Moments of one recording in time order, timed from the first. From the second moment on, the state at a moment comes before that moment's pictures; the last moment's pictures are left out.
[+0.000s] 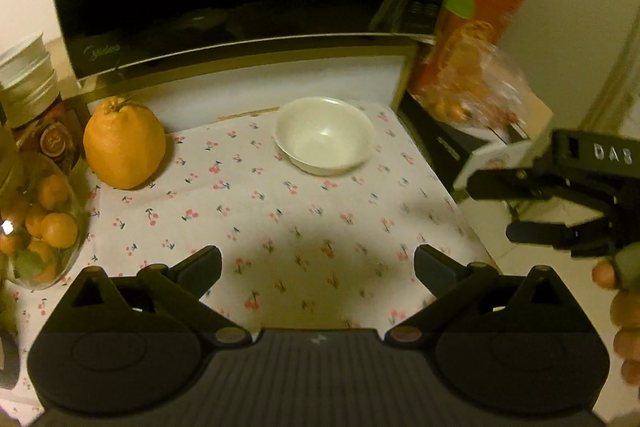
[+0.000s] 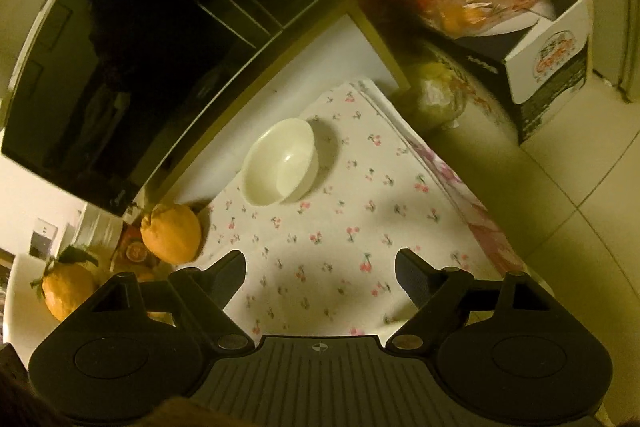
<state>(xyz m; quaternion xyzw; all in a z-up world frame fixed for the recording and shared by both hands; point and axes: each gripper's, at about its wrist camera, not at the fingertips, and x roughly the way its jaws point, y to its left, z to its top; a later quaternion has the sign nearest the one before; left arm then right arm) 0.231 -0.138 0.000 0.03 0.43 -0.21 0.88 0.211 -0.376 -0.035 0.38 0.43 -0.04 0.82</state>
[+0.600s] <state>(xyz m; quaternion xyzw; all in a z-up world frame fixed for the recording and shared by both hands) 0.316 -0.152 -0.034 0.00 0.42 -0.19 0.89 0.310 -0.382 -0.075 0.39 0.45 -0.01 0.81</state>
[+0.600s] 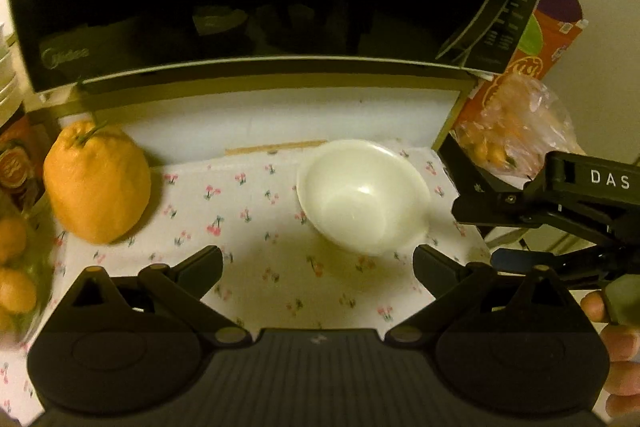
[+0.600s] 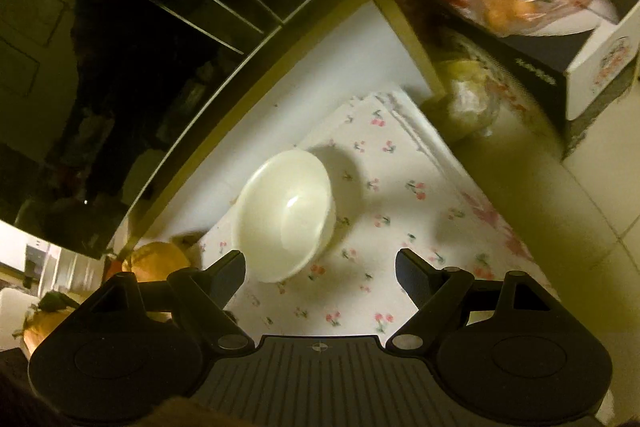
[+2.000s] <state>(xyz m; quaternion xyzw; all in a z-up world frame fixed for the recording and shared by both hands) 0.345 -0.155 -0.058 -0.03 0.39 -0.21 0.90 0.340 -0.377 -0.096 0.38 0.42 -0.02 0.83</state>
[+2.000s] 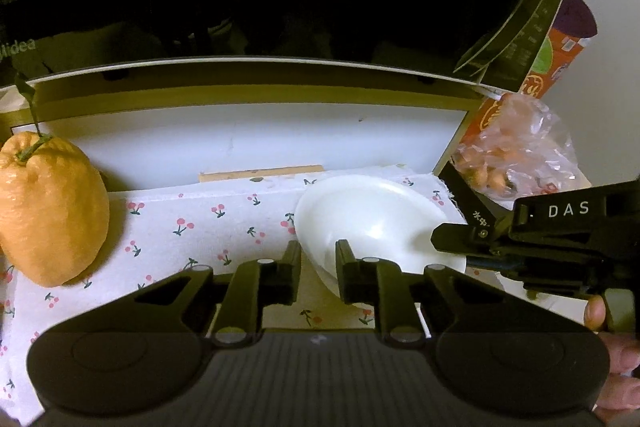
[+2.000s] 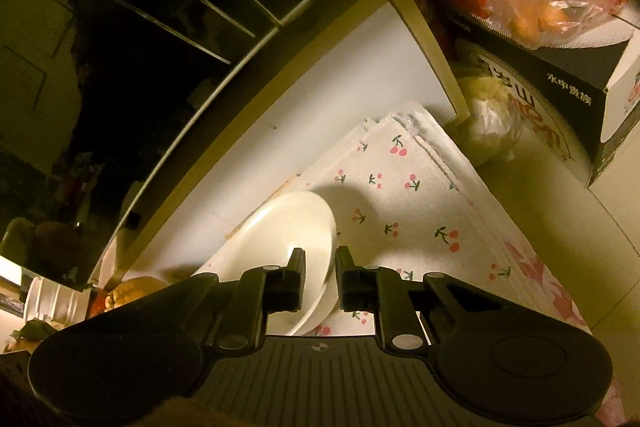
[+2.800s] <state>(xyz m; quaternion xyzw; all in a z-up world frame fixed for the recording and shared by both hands) 0.272 -0.145 0.012 -0.01 0.37 -0.21 0.90 0.270 -0.357 -0.013 0.37 0.39 -0.01 0.84</state>
